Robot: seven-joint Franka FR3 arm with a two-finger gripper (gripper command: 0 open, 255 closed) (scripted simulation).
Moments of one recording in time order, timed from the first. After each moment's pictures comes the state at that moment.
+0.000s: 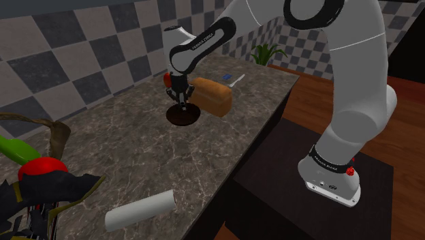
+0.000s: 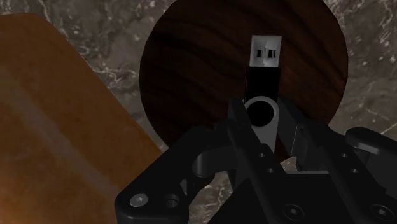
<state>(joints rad) -0.14 0.58 0.40 -1.68 -0.25 2.20 0.85</state>
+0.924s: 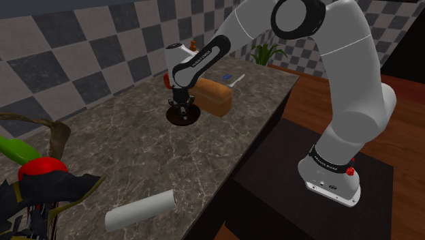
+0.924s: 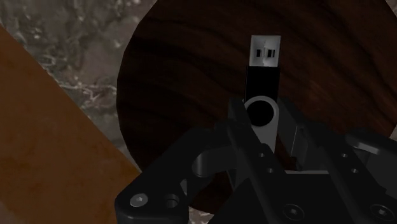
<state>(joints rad) -0.12 0.70 0.36 -1.67 -0.30 2.31 0.87</state>
